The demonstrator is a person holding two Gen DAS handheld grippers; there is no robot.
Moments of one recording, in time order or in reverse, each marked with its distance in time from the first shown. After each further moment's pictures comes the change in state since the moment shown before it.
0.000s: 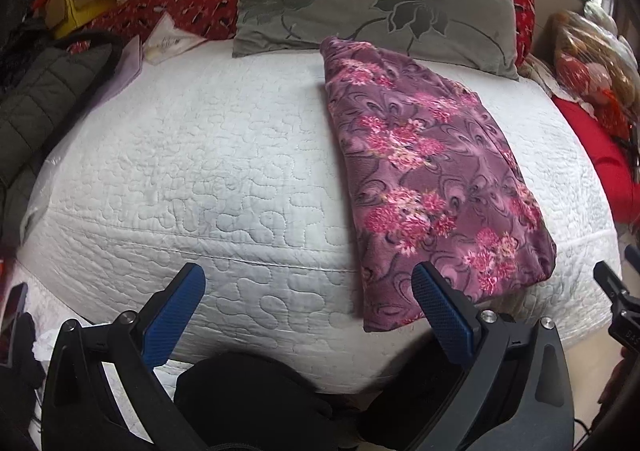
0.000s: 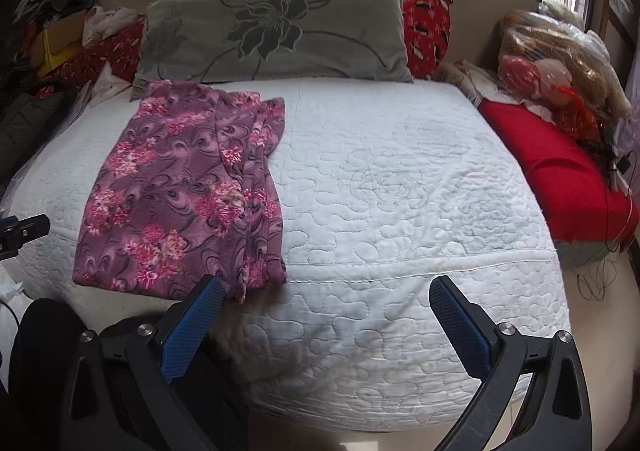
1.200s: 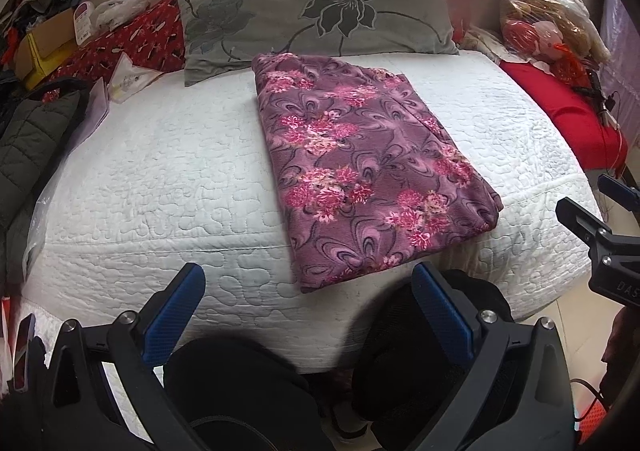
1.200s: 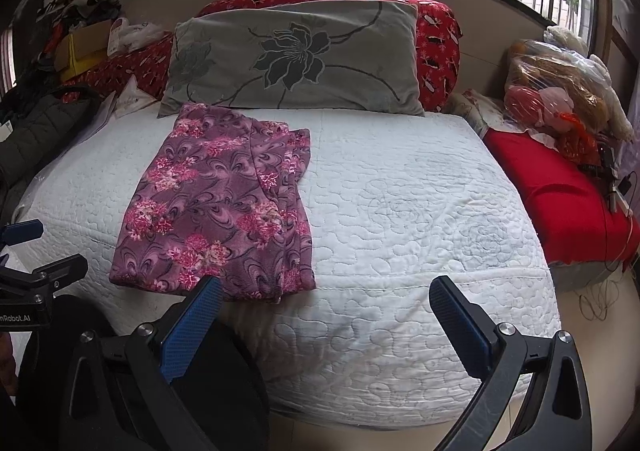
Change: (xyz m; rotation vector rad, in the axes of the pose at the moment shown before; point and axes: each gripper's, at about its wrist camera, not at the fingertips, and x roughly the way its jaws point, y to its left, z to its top) left arm -0.041 -0.052 -0.020 0.142 -0.033 -0.064; right arm -0.034 0.015 0.002 -0.007 -0.067 0.044
